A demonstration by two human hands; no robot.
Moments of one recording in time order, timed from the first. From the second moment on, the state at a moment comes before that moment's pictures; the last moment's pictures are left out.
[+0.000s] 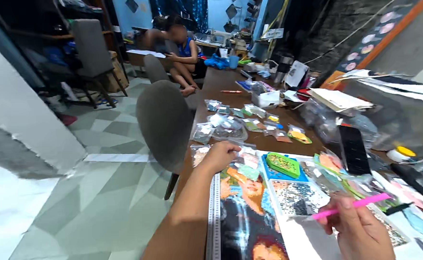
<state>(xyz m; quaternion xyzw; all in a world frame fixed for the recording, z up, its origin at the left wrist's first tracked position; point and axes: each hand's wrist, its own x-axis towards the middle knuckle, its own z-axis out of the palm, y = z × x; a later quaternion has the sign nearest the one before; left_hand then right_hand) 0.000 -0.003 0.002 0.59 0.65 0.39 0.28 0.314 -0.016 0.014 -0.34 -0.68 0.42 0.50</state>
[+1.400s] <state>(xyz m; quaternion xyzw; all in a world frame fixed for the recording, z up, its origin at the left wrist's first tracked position) 0.003 -0.002 0.007 0.59 0.65 0.37 0.29 0.259 -0.091 -0.016 -0.11 -0.84 0.36 0.39</state>
